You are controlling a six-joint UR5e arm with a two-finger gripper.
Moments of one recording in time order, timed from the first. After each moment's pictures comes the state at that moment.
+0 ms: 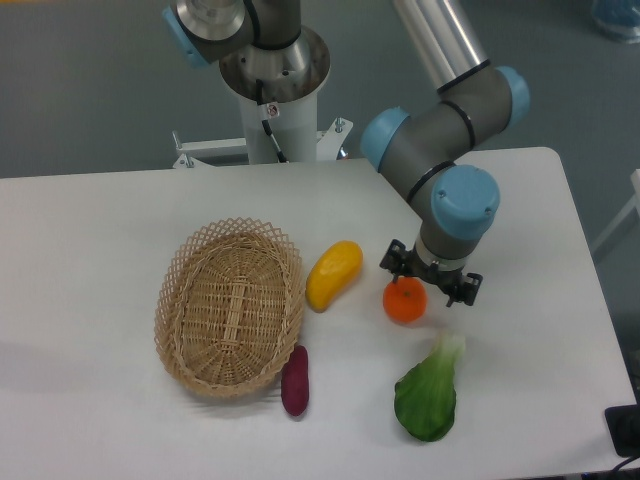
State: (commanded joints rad) arm 2.58 -2.02 -1.71 -1.05 1.60 1.06
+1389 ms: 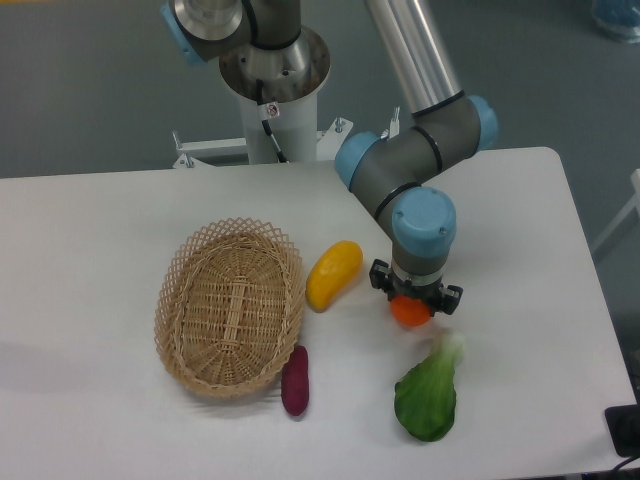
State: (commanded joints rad) arm 2.56 -2.06 -1.67 -0.97 1.66 1.03
